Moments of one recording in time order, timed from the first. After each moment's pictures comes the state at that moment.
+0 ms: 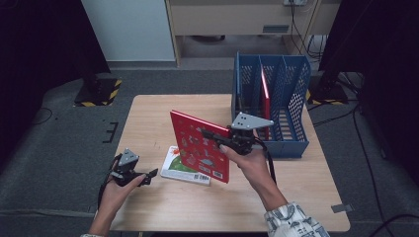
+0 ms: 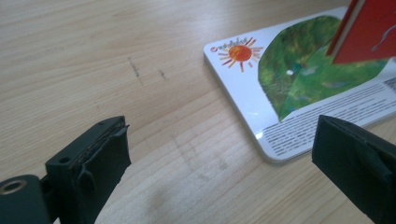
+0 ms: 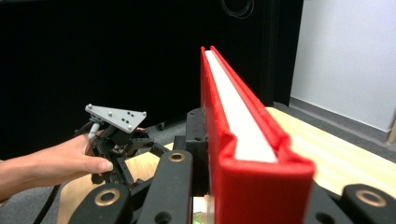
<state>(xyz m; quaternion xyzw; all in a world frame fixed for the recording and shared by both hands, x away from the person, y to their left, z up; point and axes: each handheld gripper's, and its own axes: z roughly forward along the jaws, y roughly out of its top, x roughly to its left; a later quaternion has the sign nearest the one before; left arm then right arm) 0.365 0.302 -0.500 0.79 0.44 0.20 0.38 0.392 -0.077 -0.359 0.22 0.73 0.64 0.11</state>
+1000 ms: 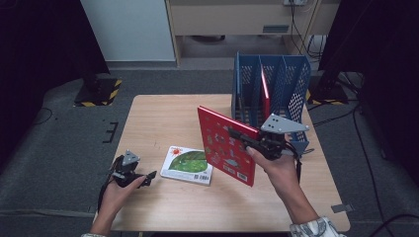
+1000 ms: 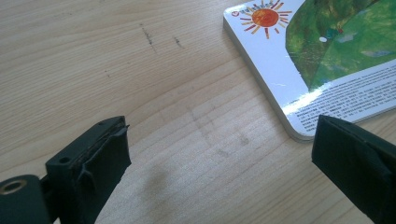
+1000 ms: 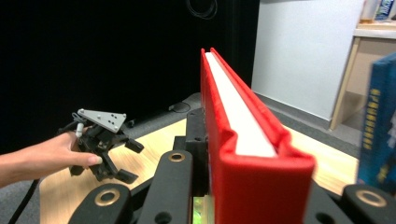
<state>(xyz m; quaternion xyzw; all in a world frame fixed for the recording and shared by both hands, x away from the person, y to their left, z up) 0.366 0.303 -0.509 0.80 0.45 0.20 0.33 0.360 -0.138 -0.330 0.26 0.73 0.61 0.17</state>
